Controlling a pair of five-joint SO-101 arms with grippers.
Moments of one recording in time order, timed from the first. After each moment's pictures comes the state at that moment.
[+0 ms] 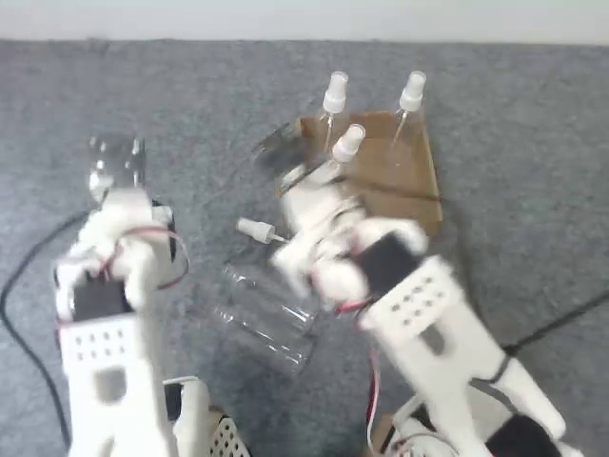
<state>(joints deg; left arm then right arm) -16.4 -49.5 48.4 61.1 -5.2 -46.0 -28.9 22.1 73.5 0.8</state>
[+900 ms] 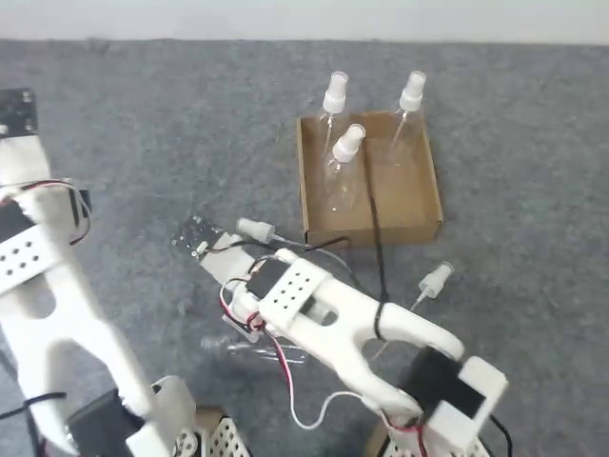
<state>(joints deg) -38.7 -19.9 22.5 65.7 -15.5 -57.3 4.1 26.2 53.3 1.0</state>
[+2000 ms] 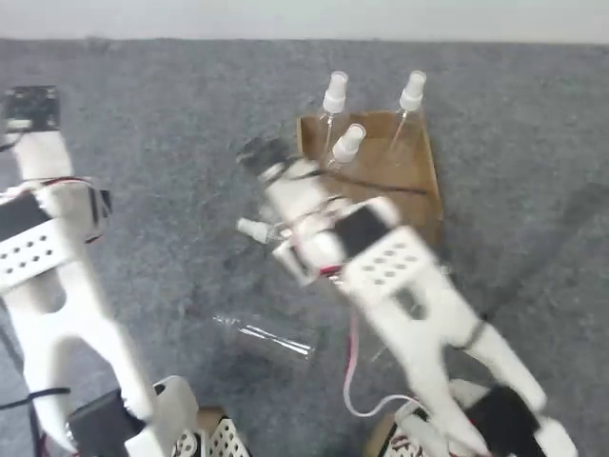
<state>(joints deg) -32.5 -19.8 22.5 70.3 -15.7 -37.4 -20.6 17.6 75.9 7.4</state>
